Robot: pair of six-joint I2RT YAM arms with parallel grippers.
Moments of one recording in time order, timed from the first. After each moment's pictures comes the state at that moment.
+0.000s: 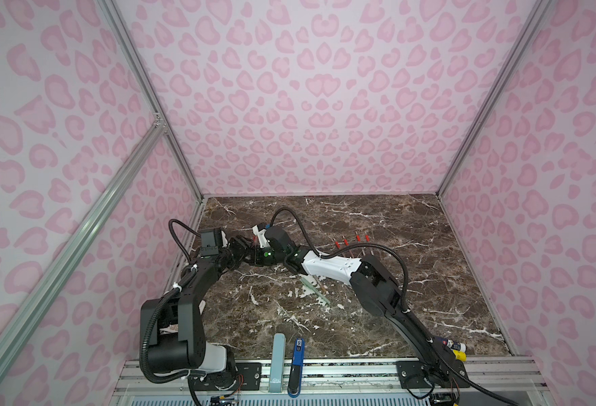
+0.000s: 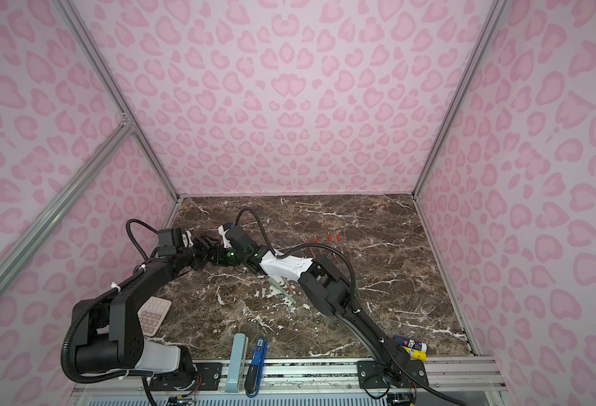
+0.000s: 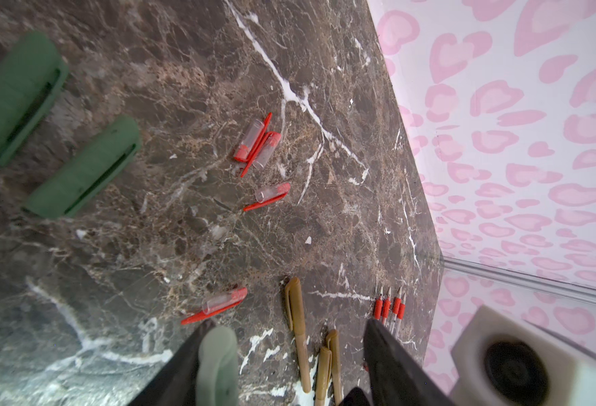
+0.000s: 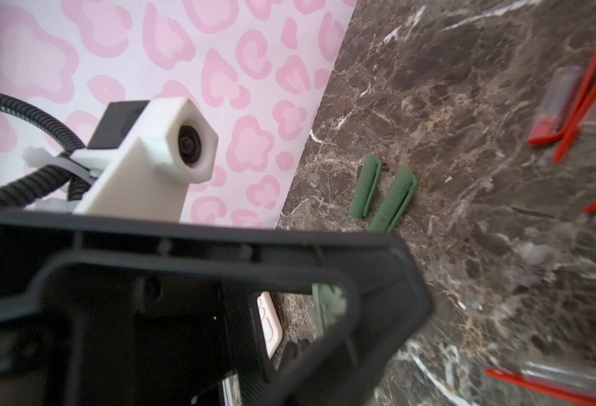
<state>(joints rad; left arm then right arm) 0.10 1.44 0.79 -0.13 0.43 -0.87 0.96 2.48 1.98 0.08 -0.42 0.95</state>
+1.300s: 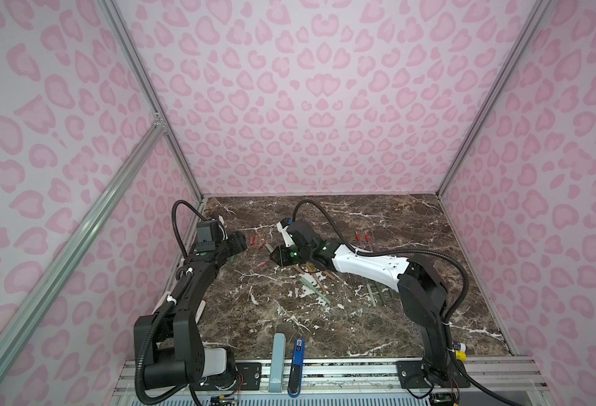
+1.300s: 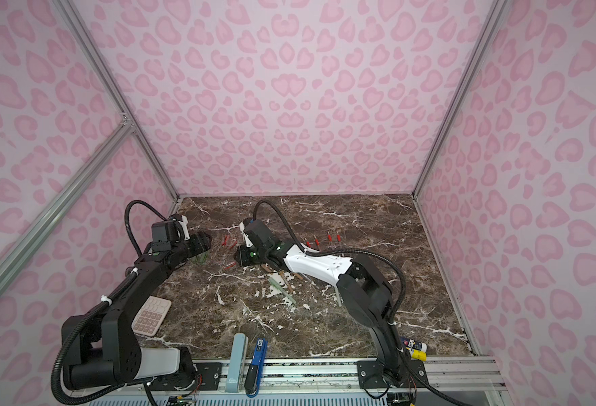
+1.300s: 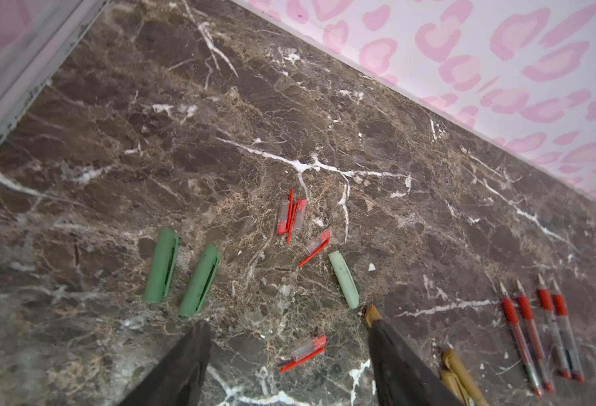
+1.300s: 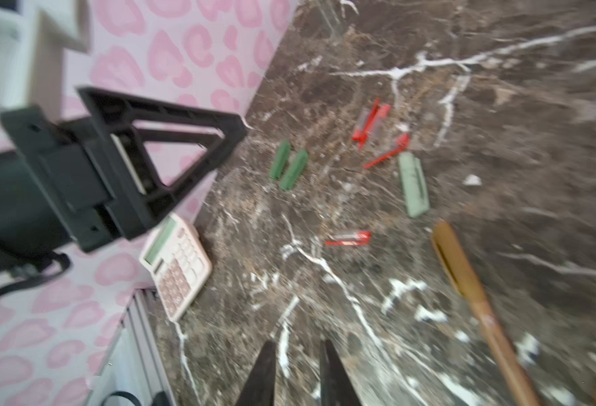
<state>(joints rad) 0.09 1.35 0.87 -0.24 0.19 -0.26 0.92 2.00 1.55 -0.27 -0.19 0.61</state>
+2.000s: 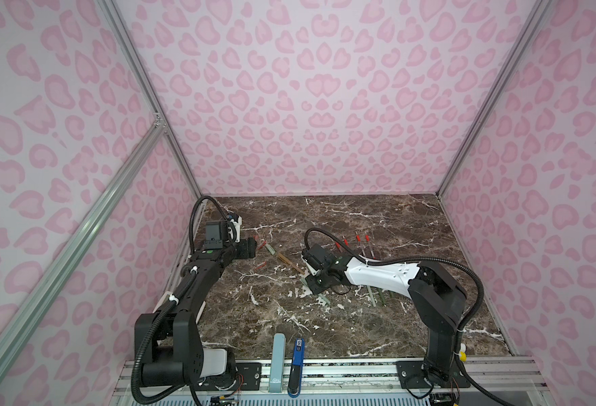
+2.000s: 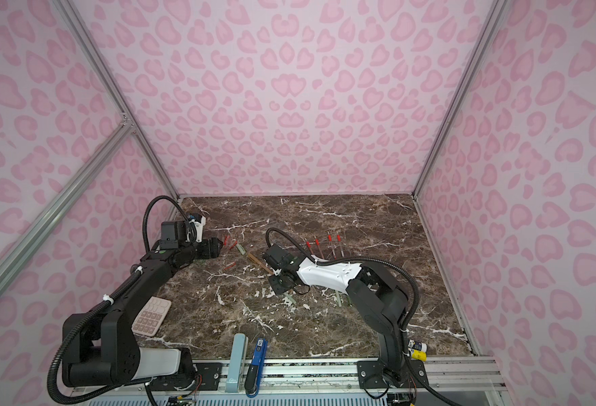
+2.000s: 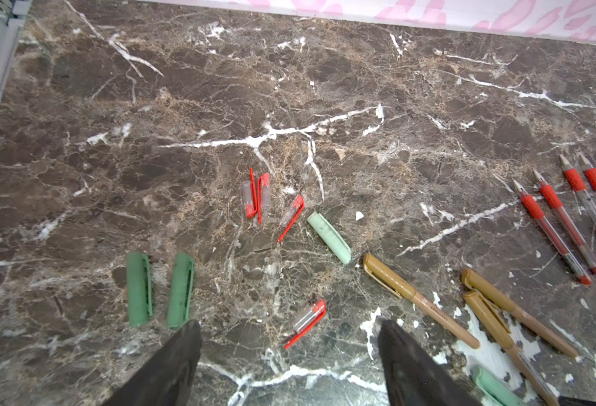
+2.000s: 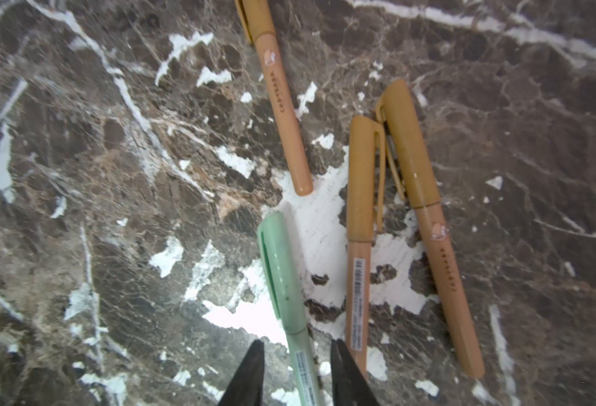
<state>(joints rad) 0.02 1.37 0.89 -0.32 0.21 -0.03 0.91 1.92 1.30 -0.56 0.02 0.35</state>
